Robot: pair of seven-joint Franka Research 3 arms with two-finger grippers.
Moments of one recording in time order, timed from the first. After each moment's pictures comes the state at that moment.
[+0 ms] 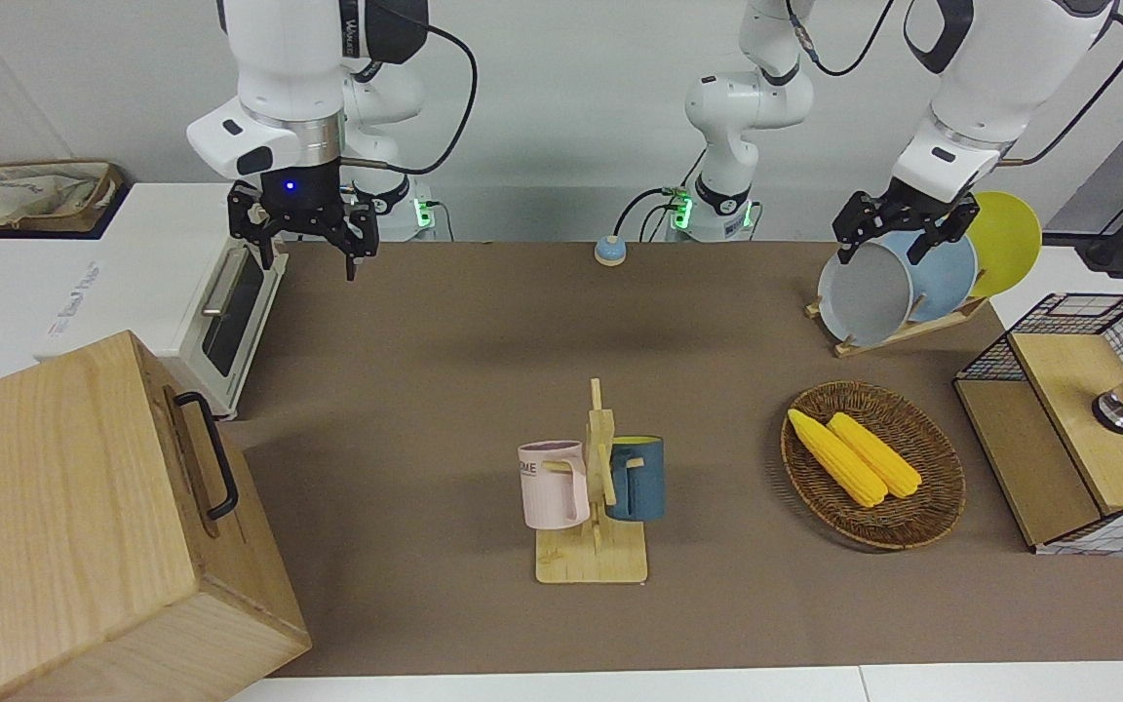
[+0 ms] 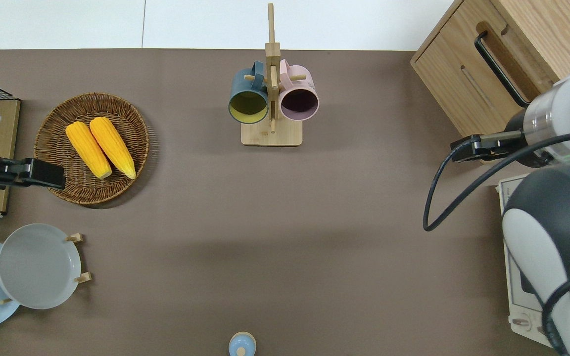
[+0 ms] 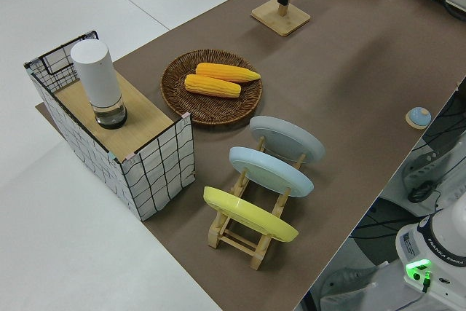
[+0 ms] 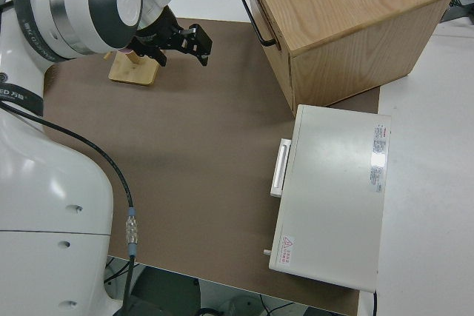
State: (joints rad) left arm 0.03 0.04 -0.06 -1.51 0.00 1.52 0.02; right arm 0.21 0.12 0.03 -1.40 -0.28 1.56 0.26
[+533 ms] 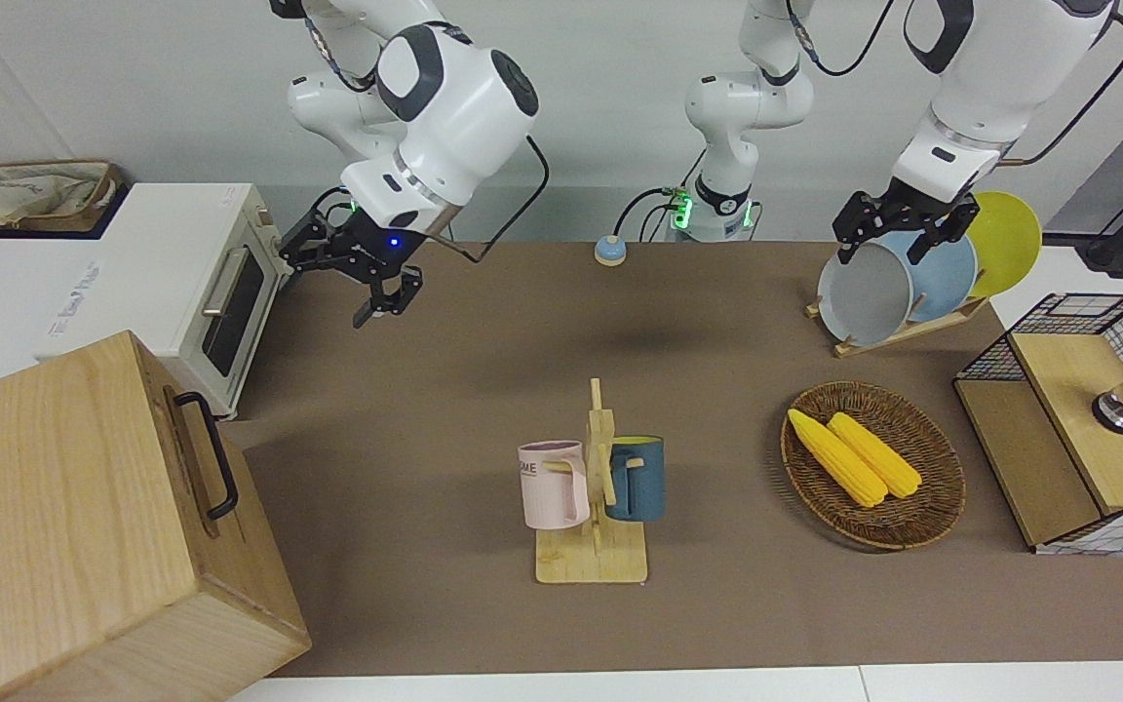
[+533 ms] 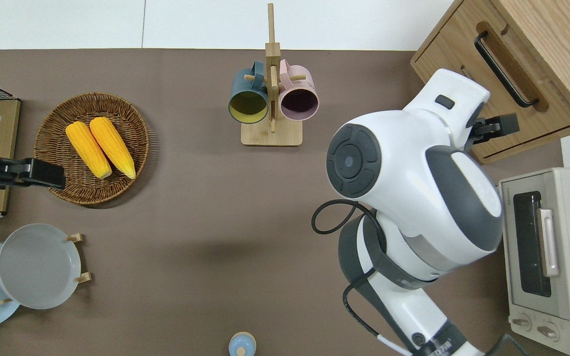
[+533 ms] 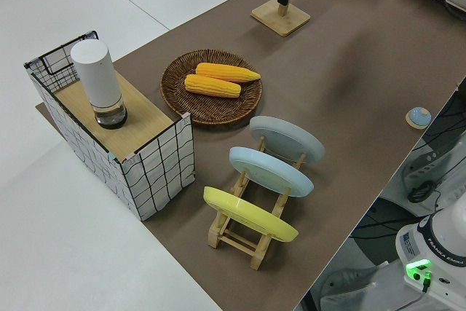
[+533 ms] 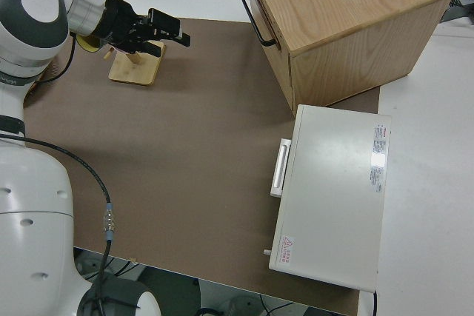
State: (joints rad) left arm 0.03 0.04 -0.06 -1.51 0.00 1.52 0.02; right arm 0.27 0.23 0.20 -1.52 -0.93 1.57 0.44
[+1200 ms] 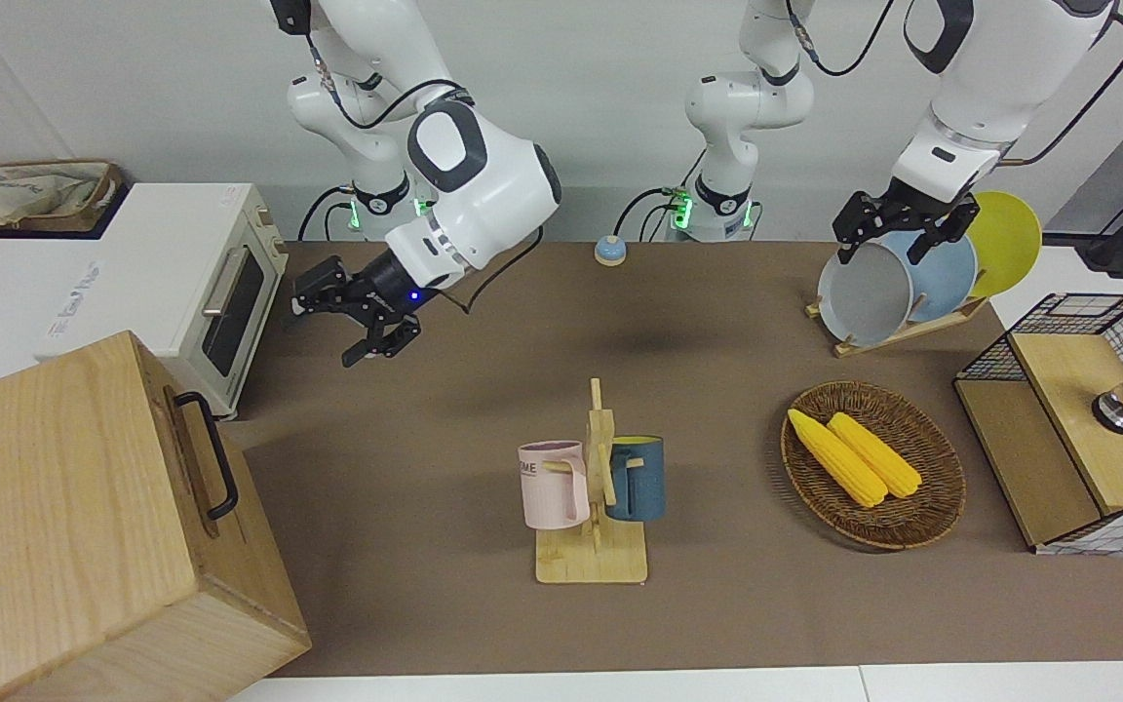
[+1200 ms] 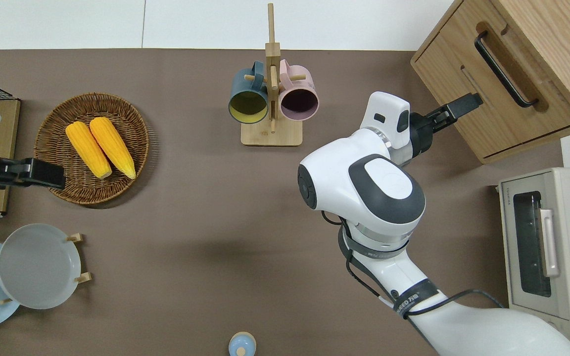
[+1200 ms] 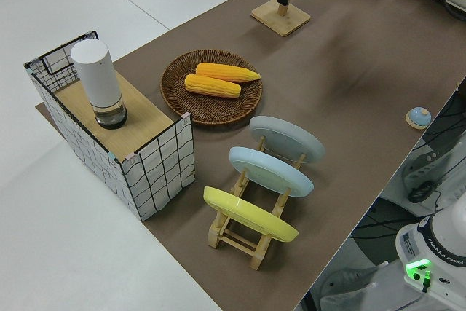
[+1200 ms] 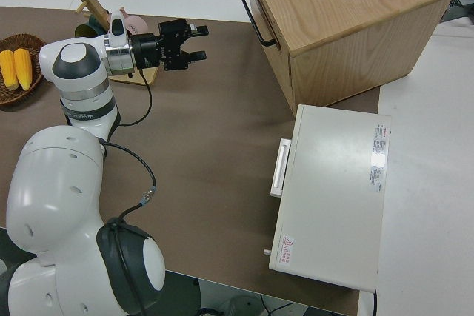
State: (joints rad) left arm 0.03 0.04 -0.06 -1.51 0.00 1.52 0.02; right arm 0.27 0.37 0.21 -1.66 -1.40 1.65 0.49
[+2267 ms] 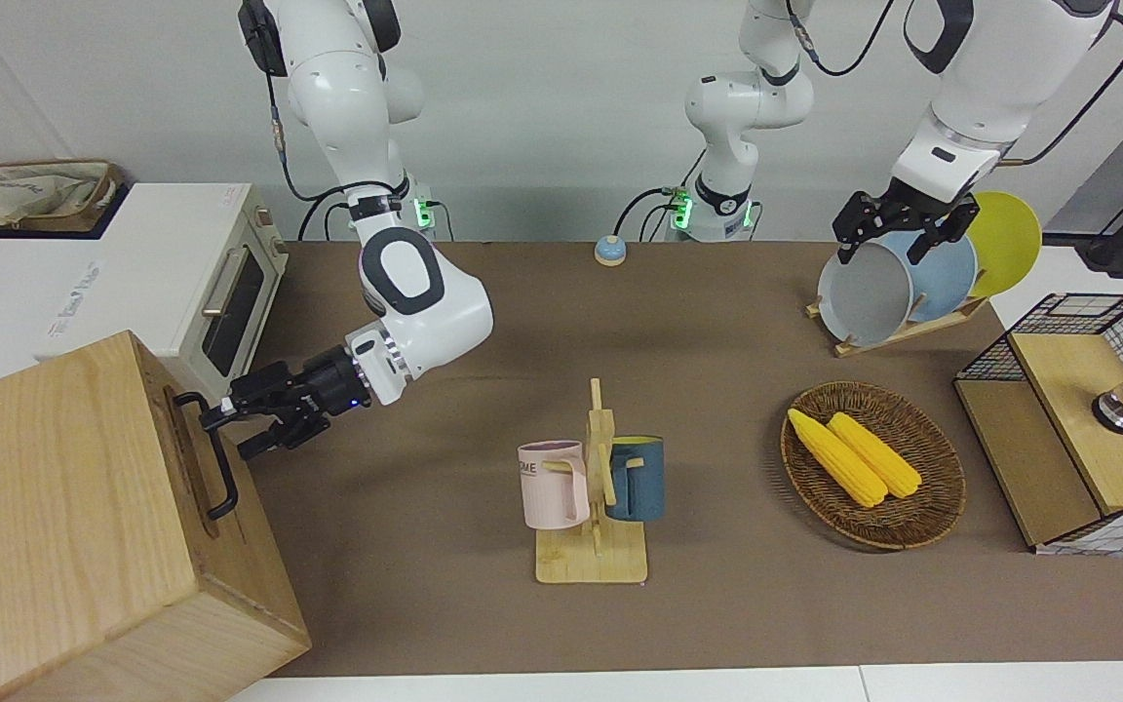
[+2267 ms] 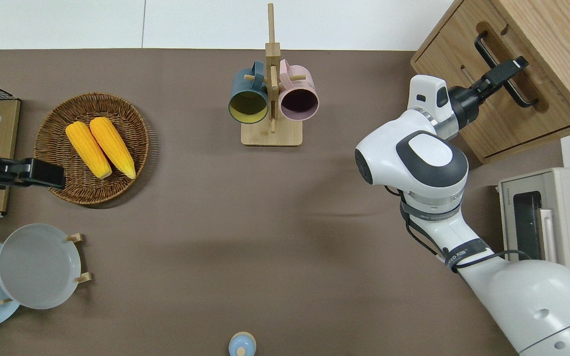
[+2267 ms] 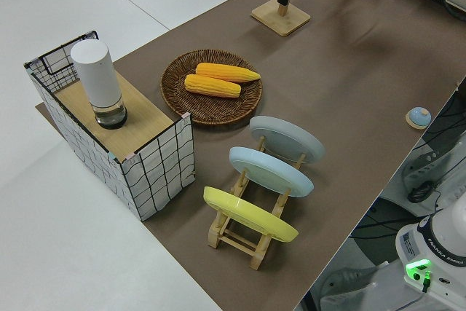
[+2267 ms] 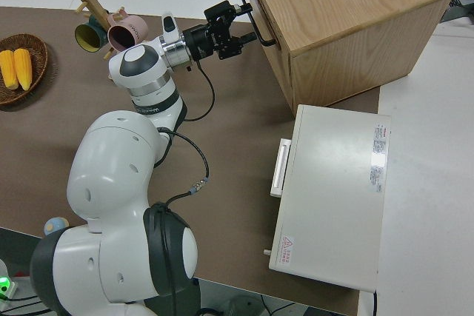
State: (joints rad) left arm 0.03 0.04 -0.06 -1.51 0.00 1.52 0.02; right arm 0.08 0.48 0.20 -1.66 -1.77 1.76 0.46
